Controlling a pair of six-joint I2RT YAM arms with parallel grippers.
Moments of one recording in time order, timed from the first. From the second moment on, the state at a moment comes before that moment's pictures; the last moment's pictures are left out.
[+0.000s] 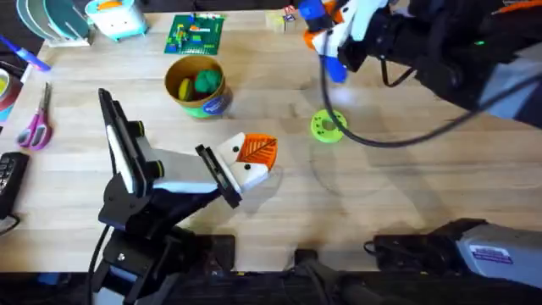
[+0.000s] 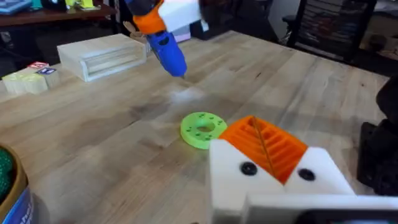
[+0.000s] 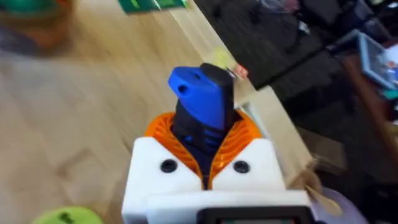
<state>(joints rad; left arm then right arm) -0.31 0.01 0.01 -0.06 0.67 -0.08 0.36 1.39 0.91 0.11 -0.32 -0.59</state>
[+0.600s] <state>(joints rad) -0.31 0.01 0.01 -0.06 0.66 -0.08 0.33 1.81 0.92 0.09 0.24 -1.24</state>
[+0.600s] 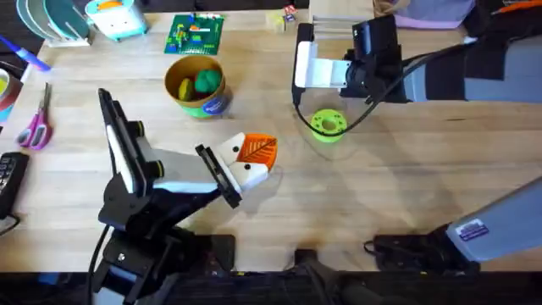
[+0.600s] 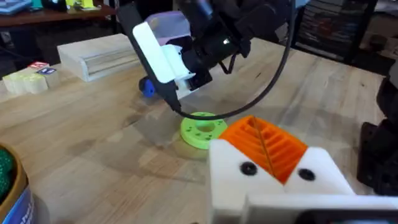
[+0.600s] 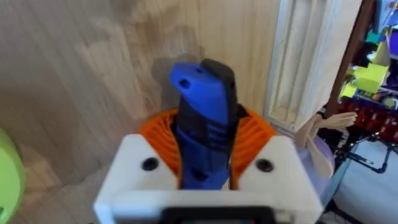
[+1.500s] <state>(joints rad) -0.31 0.01 0.01 -0.05 0.66 -0.08 0.35 1.58 0.96 -0.02 0.29 -0.80</state>
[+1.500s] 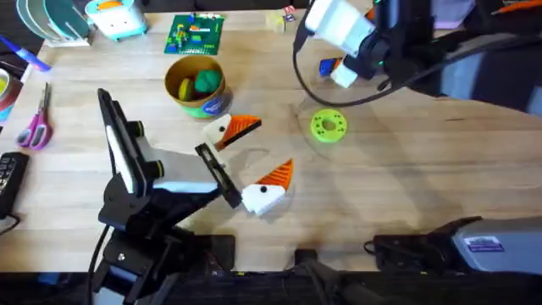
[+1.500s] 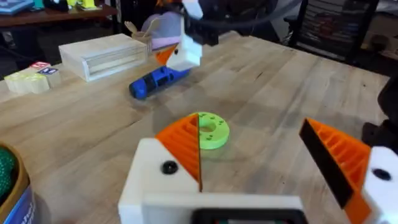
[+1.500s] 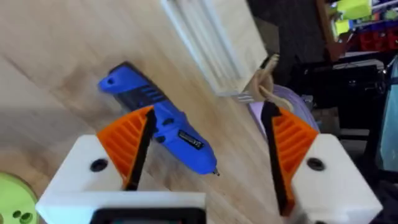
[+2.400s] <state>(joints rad) -0.31 0.37 1.02 -1.14 -0.04 -0.18 0.40 1.32 0.96 -0.01 0.30 -0.42</state>
